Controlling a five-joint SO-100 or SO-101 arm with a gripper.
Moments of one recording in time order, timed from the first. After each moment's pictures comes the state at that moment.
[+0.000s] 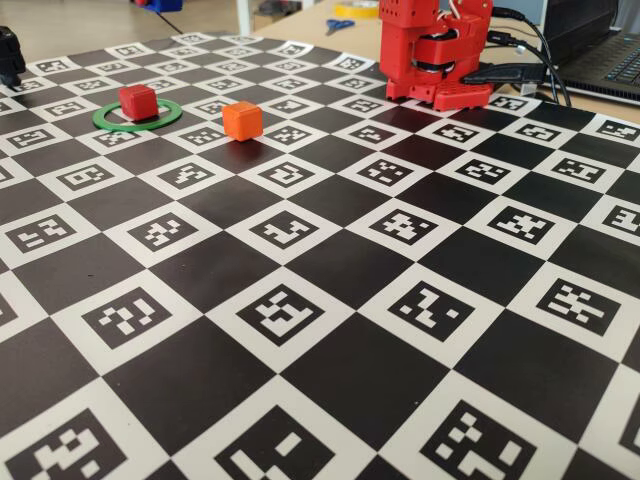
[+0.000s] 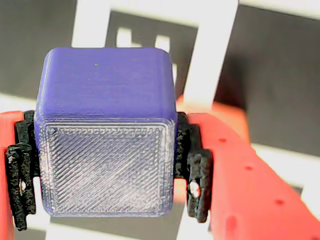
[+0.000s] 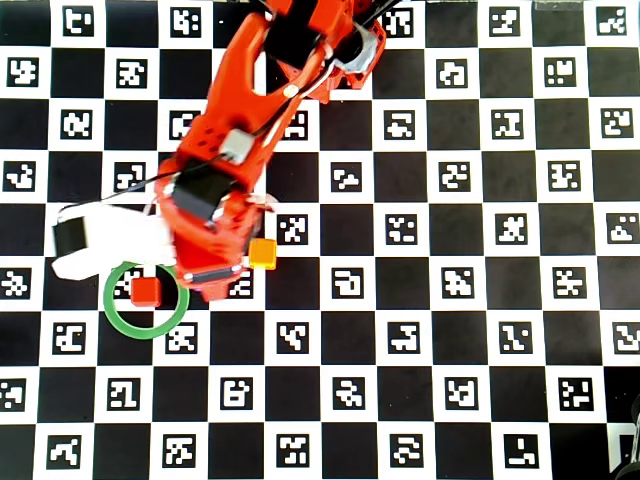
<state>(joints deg) 31.5 65.1 46.8 99.7 -41.5</state>
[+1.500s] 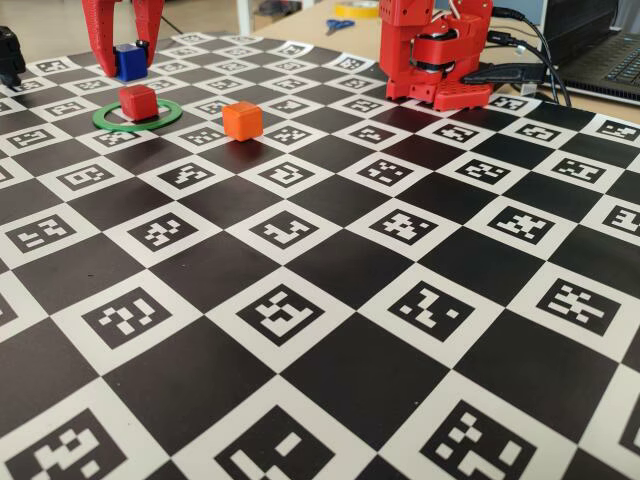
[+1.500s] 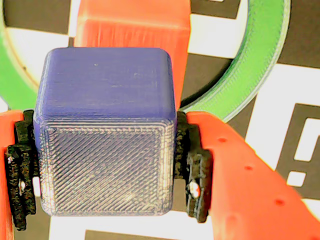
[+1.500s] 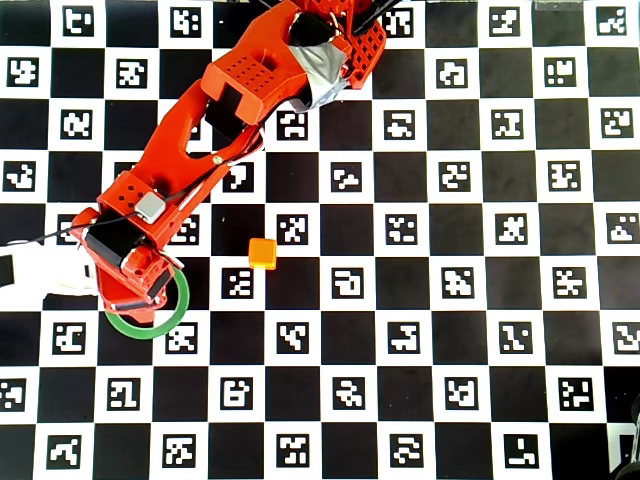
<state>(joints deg) 39.1 37.0 21.7 99.8 -46.7</state>
